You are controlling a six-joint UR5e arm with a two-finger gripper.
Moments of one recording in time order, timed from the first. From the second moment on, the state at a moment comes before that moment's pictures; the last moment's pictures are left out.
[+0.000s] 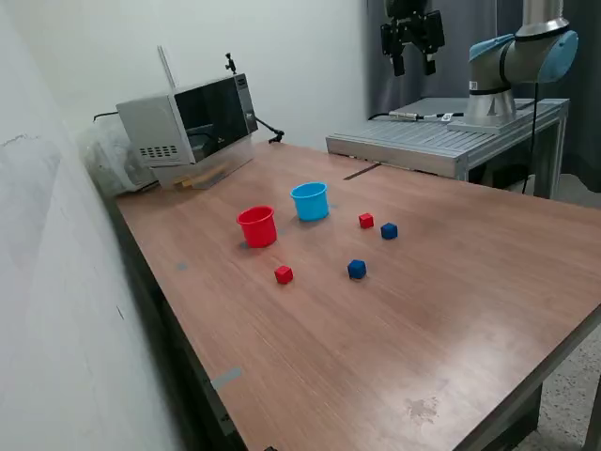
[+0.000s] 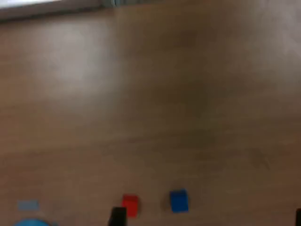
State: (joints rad) arm 0.04 -1.47 1.69 -1.75 -1.54 3.32
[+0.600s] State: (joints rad) arm 0.05 -1.20 1.66 -2.05 -1.46 3.23
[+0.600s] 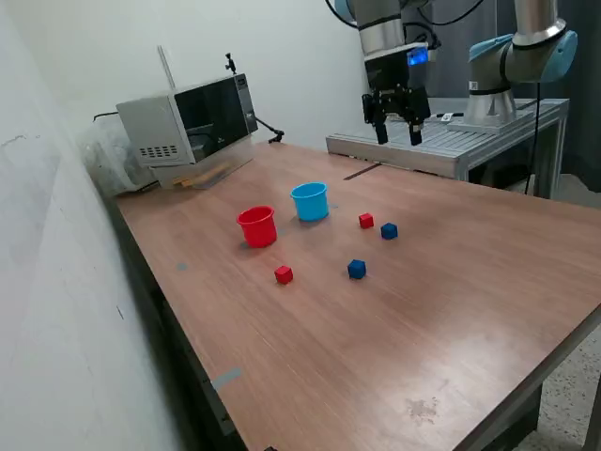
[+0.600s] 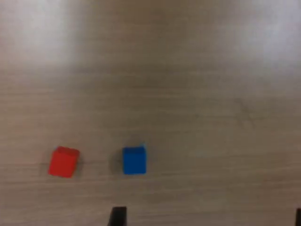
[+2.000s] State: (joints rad) arm 0.04 -0.90 1.67 -2.26 -1.52 3.22
